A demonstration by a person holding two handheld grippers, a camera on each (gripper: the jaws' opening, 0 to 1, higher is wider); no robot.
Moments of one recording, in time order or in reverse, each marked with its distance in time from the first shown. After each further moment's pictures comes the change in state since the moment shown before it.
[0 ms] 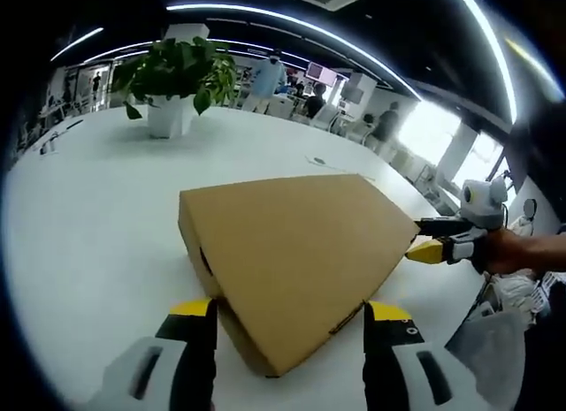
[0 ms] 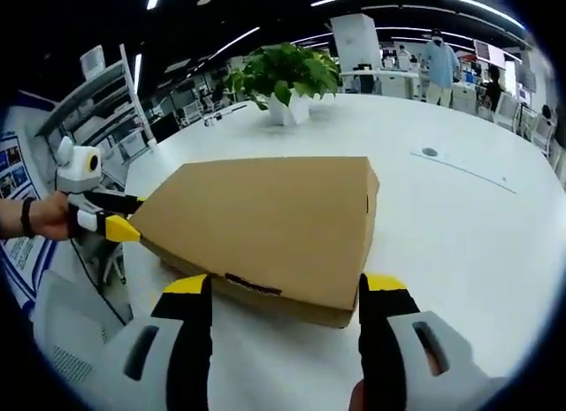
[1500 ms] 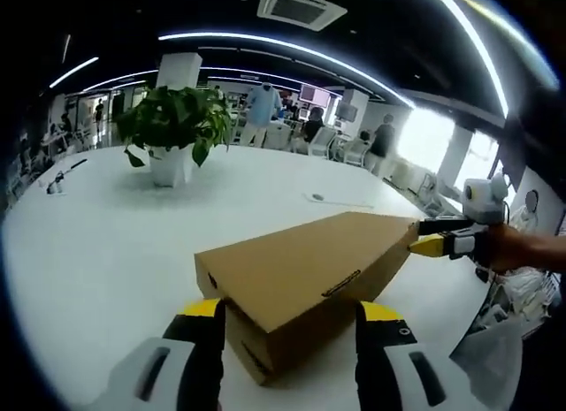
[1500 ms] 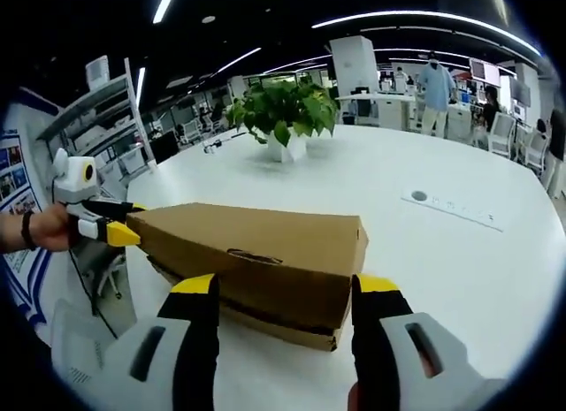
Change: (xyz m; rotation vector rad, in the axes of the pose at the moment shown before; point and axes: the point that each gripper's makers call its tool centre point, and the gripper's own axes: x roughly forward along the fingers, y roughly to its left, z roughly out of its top) left arm -0.029 -0.007 0.063 0.087 -0.124 0.030; right arm -0.030 0.000 0.073 -0.021 -0.121 -0.022
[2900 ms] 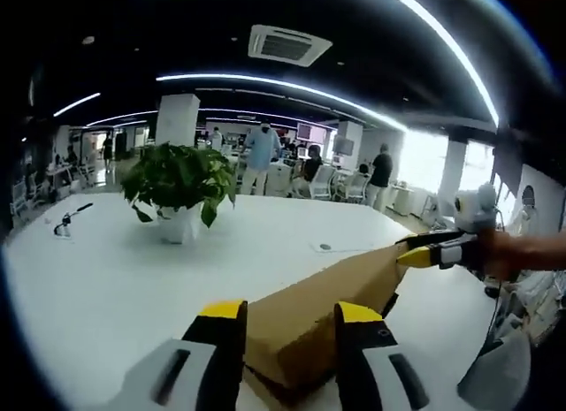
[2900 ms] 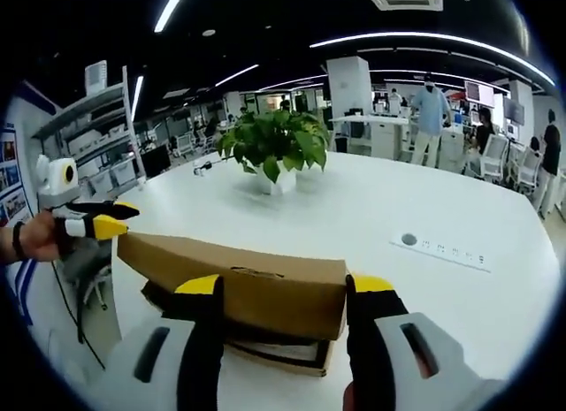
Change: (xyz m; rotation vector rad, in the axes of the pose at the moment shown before) left arm -0.018 0.023 0.059 0.049 -0.187 0.044; right arm 0.017 -0.015 0.060 -0.045 -0.083 -0.047
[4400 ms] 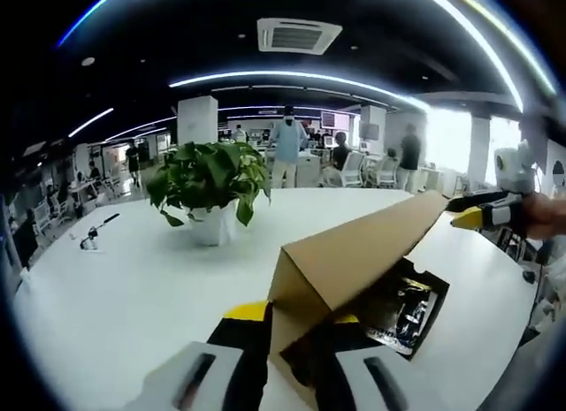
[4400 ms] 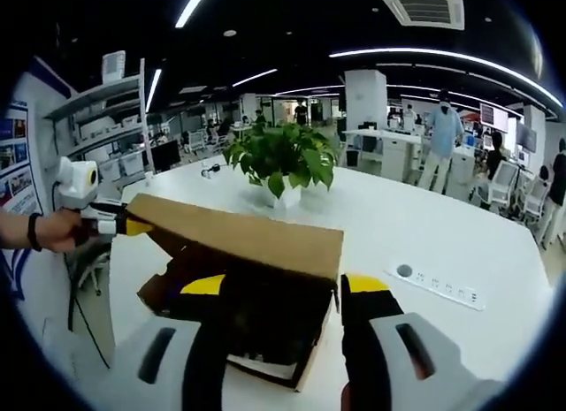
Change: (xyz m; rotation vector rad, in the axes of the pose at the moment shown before) left arm 0.037 0.048 0.015 0.094 0.031 0.155; right arm -0.002 -0.006 0.033 -0.117 -0.014 0.025
